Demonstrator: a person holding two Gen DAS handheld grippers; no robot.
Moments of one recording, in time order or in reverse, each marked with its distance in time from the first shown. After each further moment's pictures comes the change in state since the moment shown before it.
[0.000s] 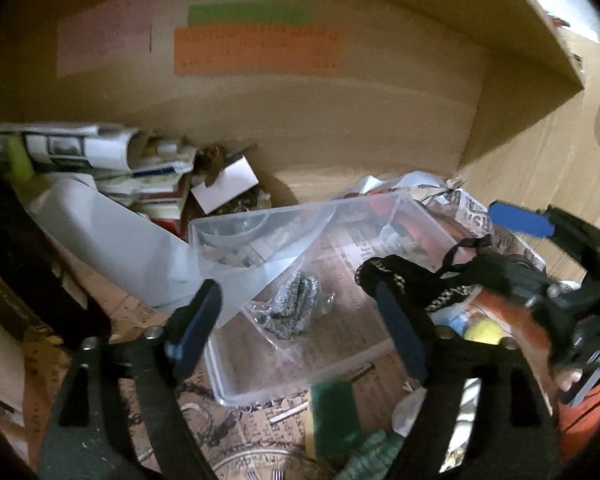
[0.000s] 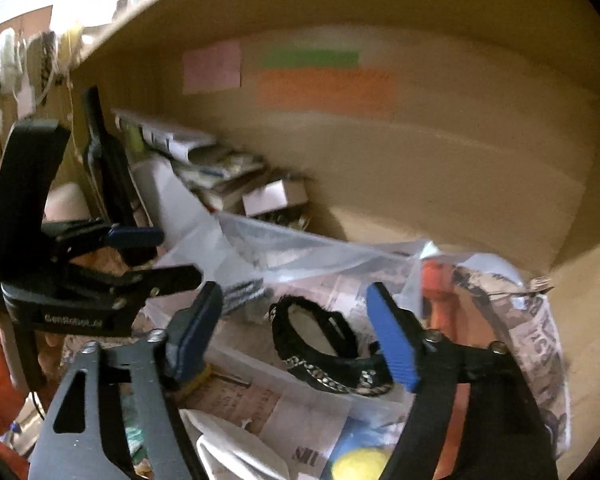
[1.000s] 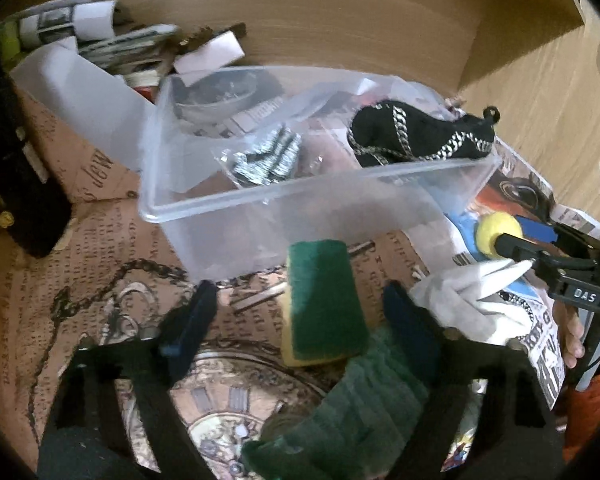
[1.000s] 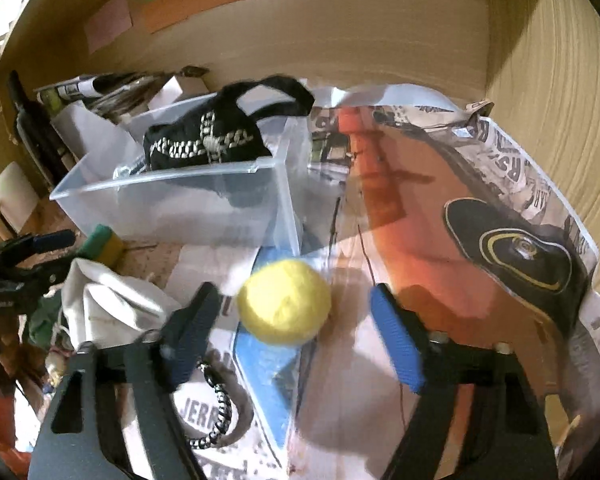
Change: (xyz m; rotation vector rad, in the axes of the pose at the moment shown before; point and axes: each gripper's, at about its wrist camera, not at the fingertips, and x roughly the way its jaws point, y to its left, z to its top) left arm 0.036 -0.011 -0.086 -0.025 0.225 -0.043; right arm 0.008 -0.052 -0.116 0.260 0.263 -0.106
